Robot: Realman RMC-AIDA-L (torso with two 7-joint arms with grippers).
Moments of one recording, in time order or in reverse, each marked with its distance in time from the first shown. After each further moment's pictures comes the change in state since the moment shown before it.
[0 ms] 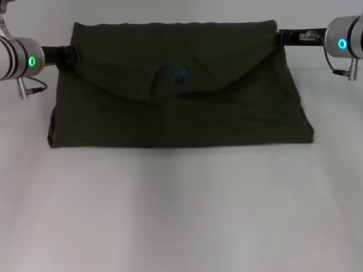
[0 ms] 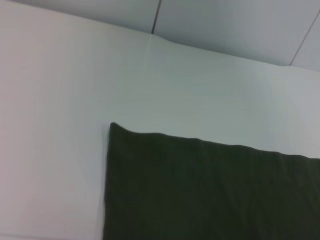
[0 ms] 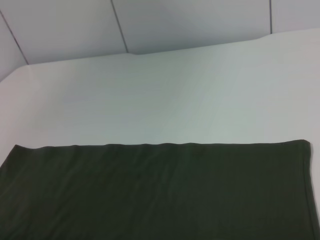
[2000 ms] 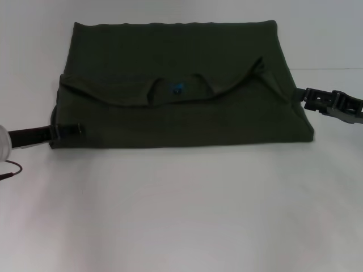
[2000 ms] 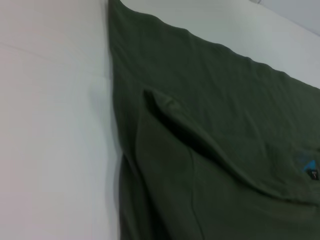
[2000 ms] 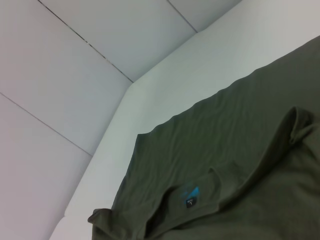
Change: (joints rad) left arm 0.329 -0.030 -0.069 0.116 -0.316 0.390 0.350; right arm -0.421 -0.041 0.085 -0.063 0.578 -0.593 -0.262
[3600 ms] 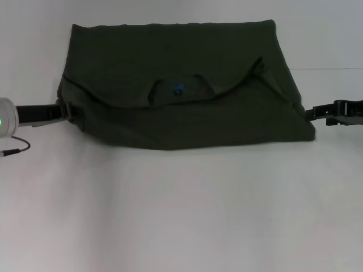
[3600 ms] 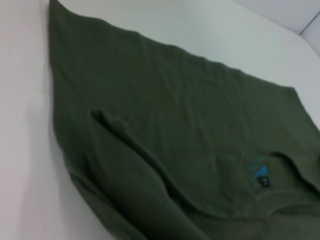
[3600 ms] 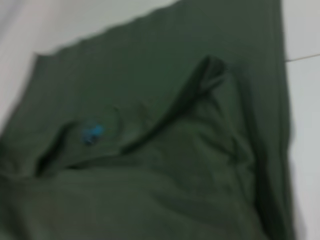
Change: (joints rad) left arm -0.052 0.011 0.035 0.094 0.035 0.113 -0.116; right arm 0.183 -0.085 -0.007 -0.016 -0.529 0.034 0.289
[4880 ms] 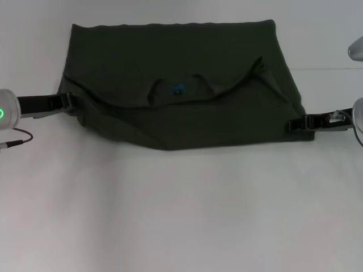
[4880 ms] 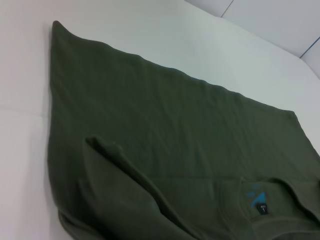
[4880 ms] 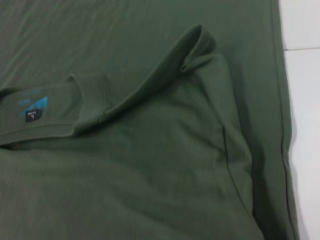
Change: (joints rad) left arm -0.021 -0.004 -0.011 -0.002 -0.006 -0.035 -0.025; right arm 0.078 0.097 -0.095 0.109 -0.146 0.306 0.022
